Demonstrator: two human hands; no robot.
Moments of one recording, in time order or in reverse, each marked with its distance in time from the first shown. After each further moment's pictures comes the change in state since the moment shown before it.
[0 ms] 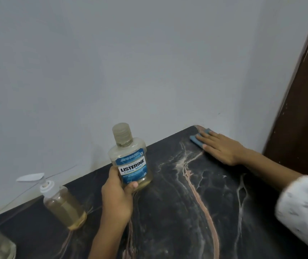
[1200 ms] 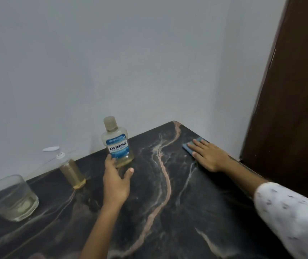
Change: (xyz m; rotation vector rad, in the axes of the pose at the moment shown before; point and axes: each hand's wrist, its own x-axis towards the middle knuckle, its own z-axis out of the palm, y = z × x) left_hand -0.086 0.044 0.001 -0.089 0.027 -0.027; right_hand -0.124 -0.009 -0.006 0.014 -0.007 0.077
